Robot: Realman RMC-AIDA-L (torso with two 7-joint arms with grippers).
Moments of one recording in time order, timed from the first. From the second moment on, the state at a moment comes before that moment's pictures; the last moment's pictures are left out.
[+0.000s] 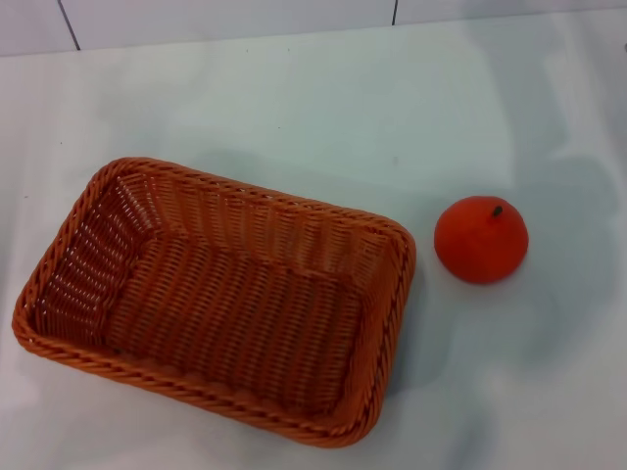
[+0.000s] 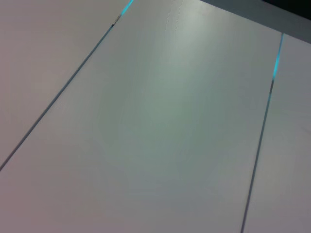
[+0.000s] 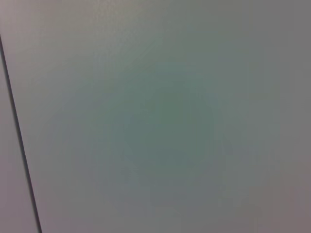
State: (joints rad) left arm -0.39 -2.16 0.19 0.15 0.95 1.74 -0.72; right arm 0.79 2.09 -0.65 -0.16 -0.42 -0.97 -2.70
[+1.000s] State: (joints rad) left arm -0.34 -1.99 0.50 0.66 1.32 1.52 -1.62; right arm 0.79 2.09 -0.65 -0.16 -0.42 -0.97 -2.67
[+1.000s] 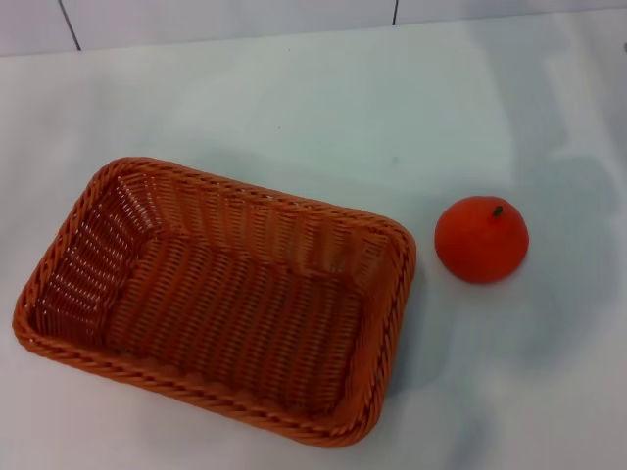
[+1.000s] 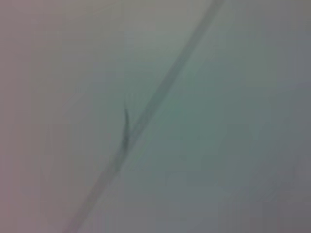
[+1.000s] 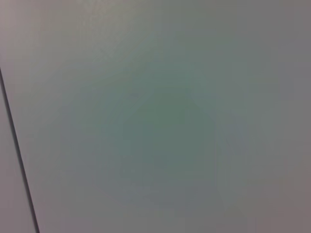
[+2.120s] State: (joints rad) left arm -0.61 -2.00 0.69 1.19 2.52 1.74 -2.46; right arm 0.78 2.08 -0.64 -0.16 -0.42 -0.93 -2.67
